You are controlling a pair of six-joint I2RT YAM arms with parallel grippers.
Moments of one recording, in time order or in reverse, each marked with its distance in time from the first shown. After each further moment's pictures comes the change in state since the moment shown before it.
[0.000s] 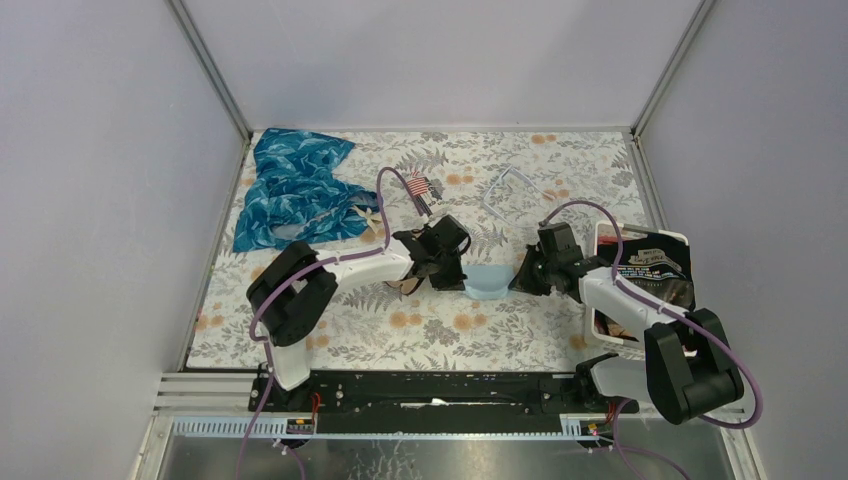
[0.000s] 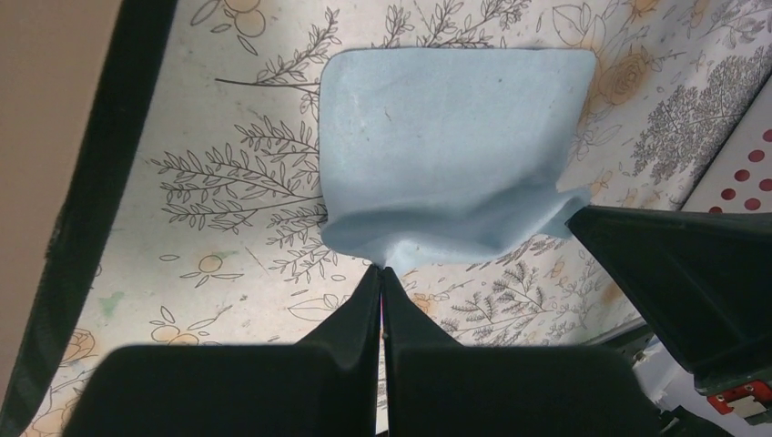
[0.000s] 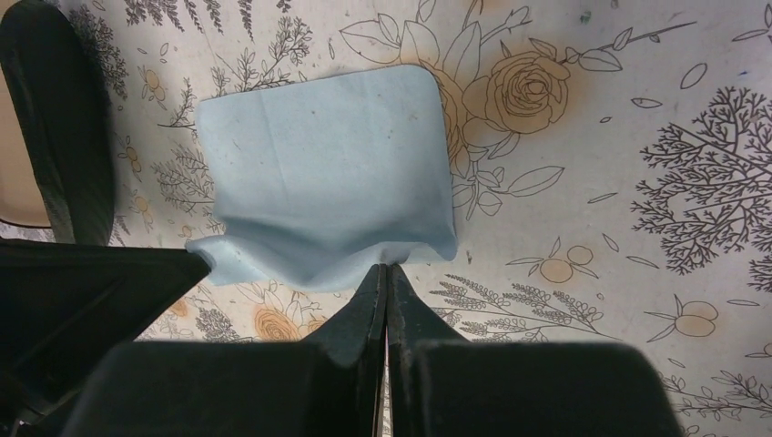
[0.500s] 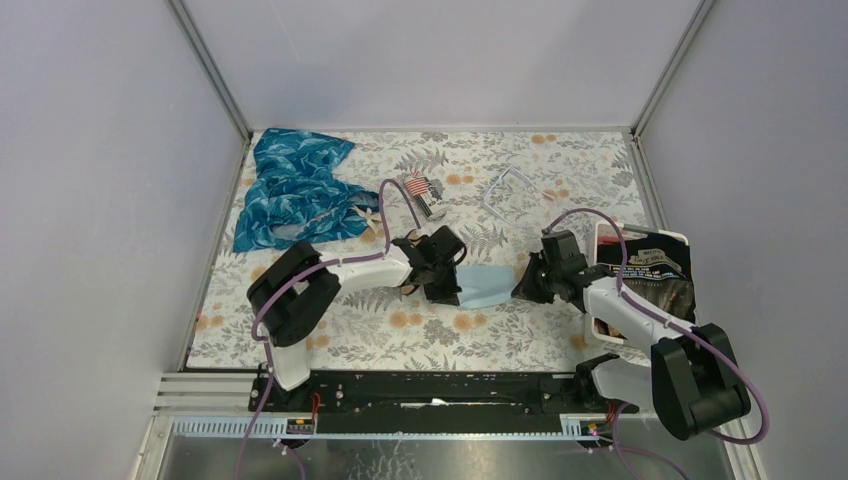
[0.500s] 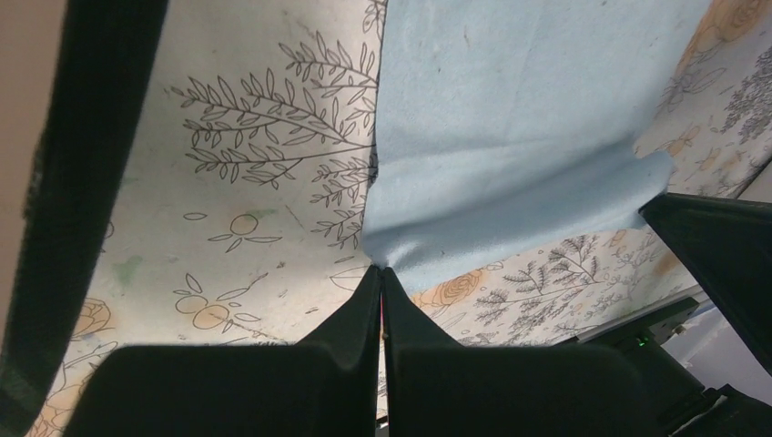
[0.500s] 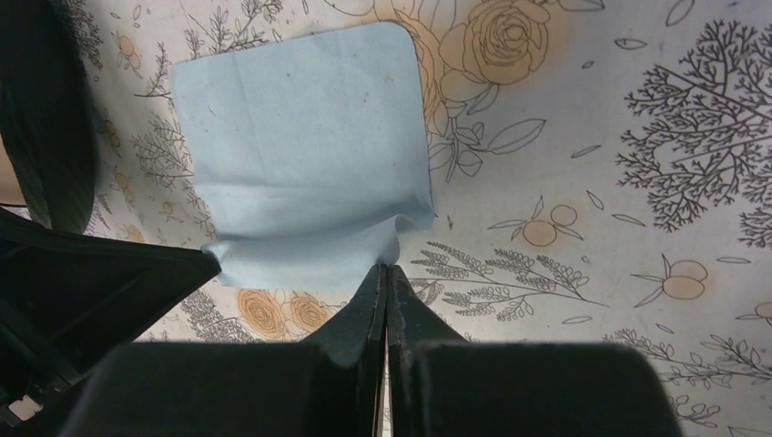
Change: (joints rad) left arm -0.006 0.001 -0.063 -0.016 0.088 0.006; right arm 0.000 -0.061 -0.047 -0.016 -0.006 0.000
